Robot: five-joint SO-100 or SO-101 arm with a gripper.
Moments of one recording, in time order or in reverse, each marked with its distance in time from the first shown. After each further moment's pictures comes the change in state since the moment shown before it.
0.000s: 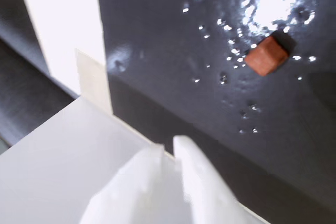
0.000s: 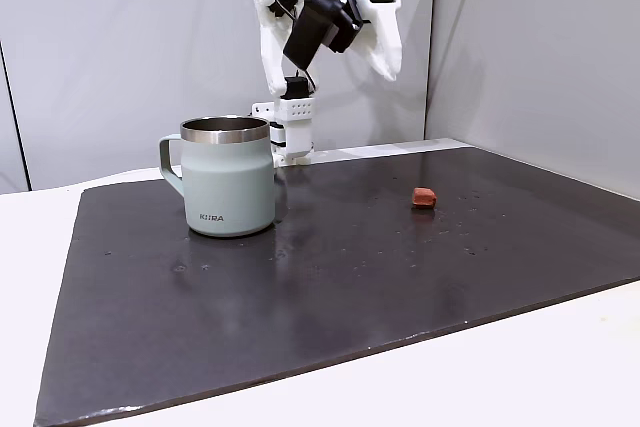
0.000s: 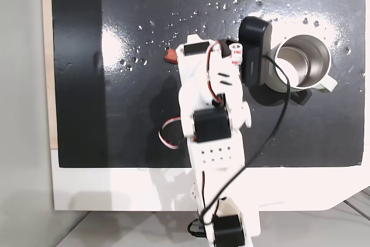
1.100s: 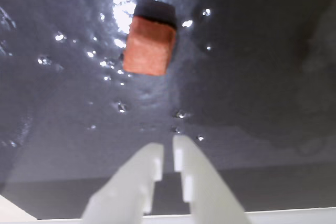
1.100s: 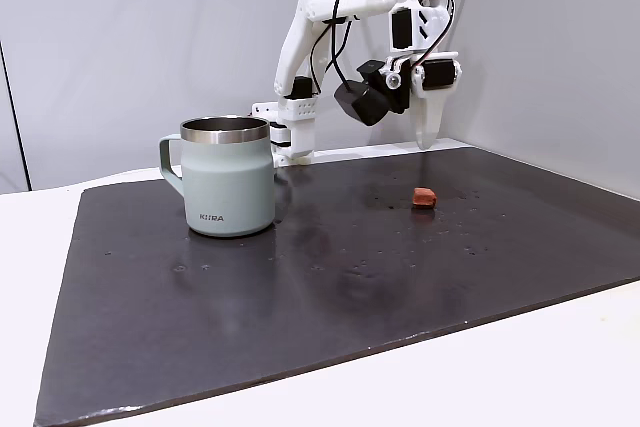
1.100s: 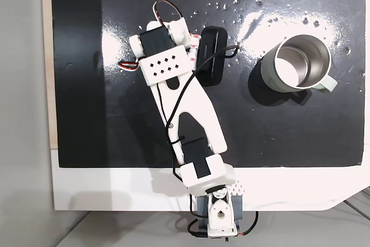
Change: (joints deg) arm -9.6 -44.5 -37.4 25.7 25.0
